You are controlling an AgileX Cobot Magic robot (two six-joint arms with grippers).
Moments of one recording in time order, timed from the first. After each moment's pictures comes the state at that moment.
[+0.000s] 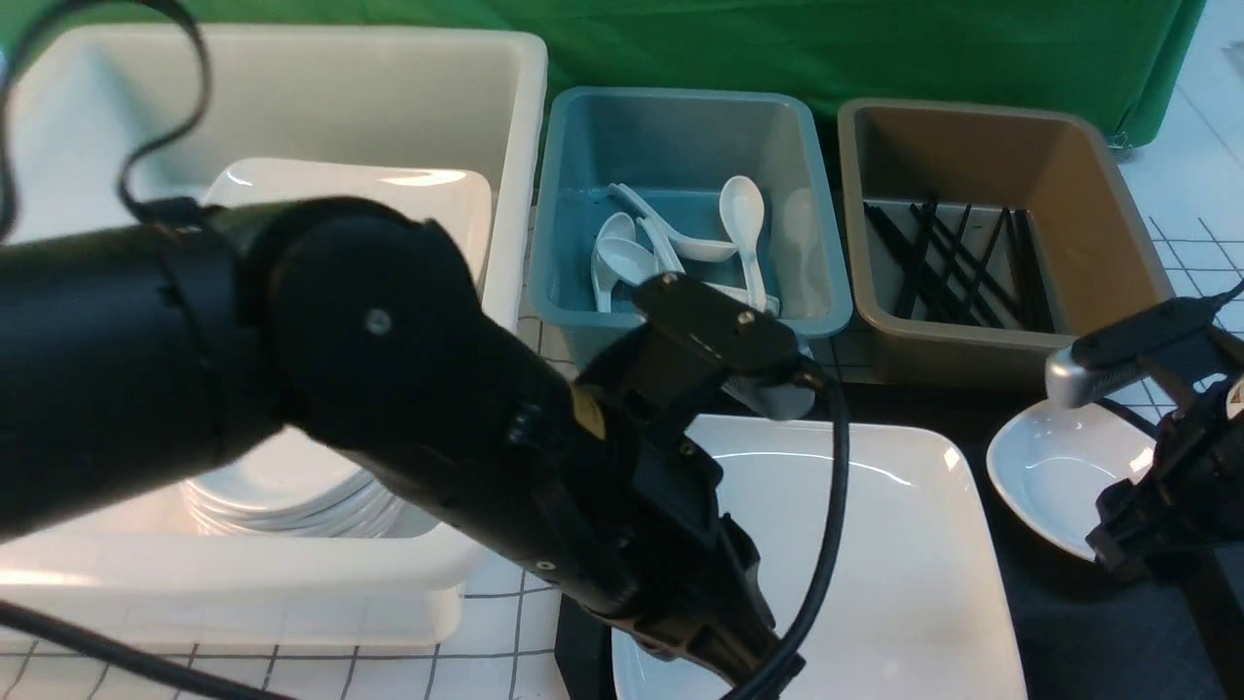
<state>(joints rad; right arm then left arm) 0.18 1.52 -0.92 -0.09 0.84 -0.25 -0.79 1.49 -1.10 -0.49 0.79 0.33</state>
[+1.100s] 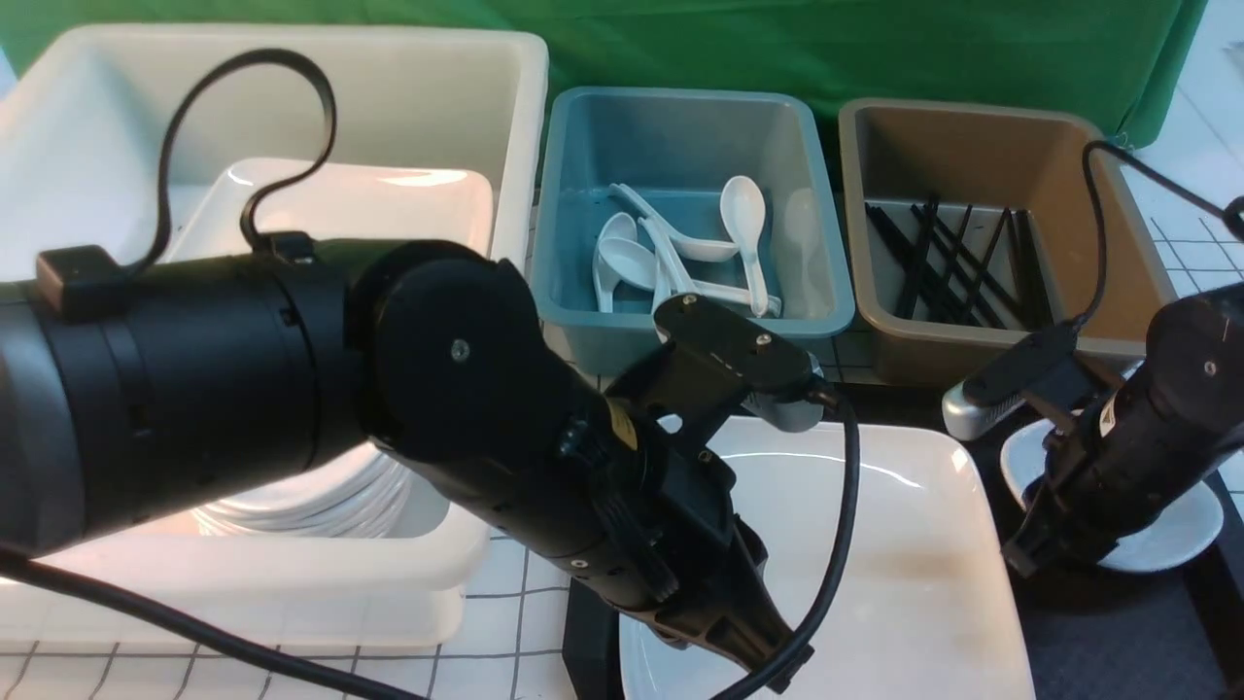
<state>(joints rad) 0.23 1.72 -0.95 -0.11 0.65 -0.35 -0.79 1.54 -1.10 -0.46 0.73 0.34</state>
